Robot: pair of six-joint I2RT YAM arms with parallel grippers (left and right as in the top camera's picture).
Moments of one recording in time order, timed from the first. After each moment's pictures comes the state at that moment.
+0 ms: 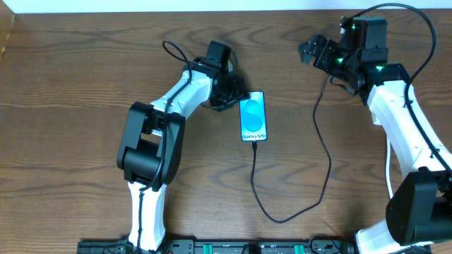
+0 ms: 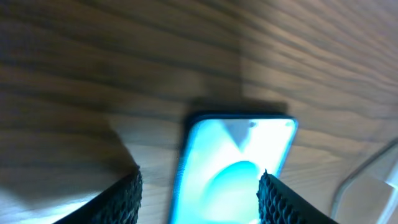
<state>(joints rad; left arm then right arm) -0.35 2.18 1.55 -0.63 0.39 -0.66 0.09 1.71 1.38 -0.43 -0.29 0.54</state>
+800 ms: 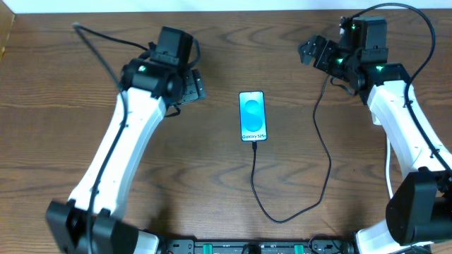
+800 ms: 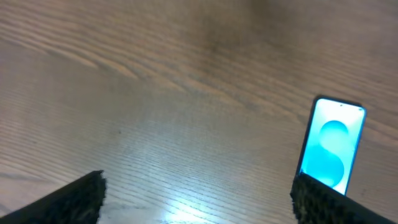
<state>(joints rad) -0.28 1.60 1.55 -1.11 -0.17 -0.50 0.09 1.71 1.38 -0.44 -0.29 0.53</state>
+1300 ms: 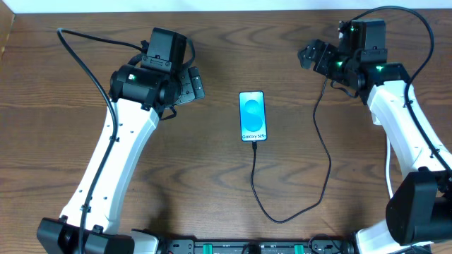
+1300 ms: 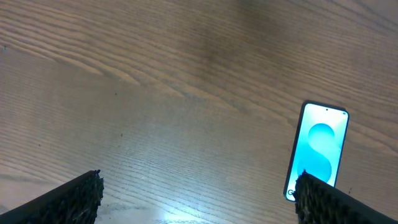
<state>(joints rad) -0.28 1.54 1.55 -1.11 -0.17 -0.50 0.09 1.71 1.38 -0.49 -0.30 0.50</state>
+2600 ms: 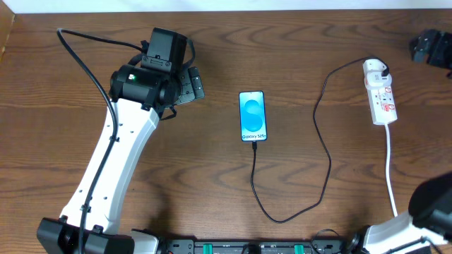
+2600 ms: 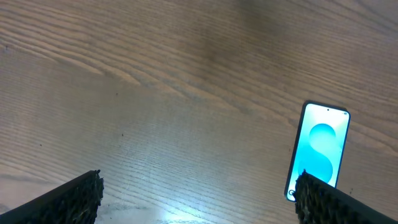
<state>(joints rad) -0.29 1.54 1.55 -1.12 -0.18 -0.50 -0.44 1.81 1.77 -0.87 -0.32 -0.09</state>
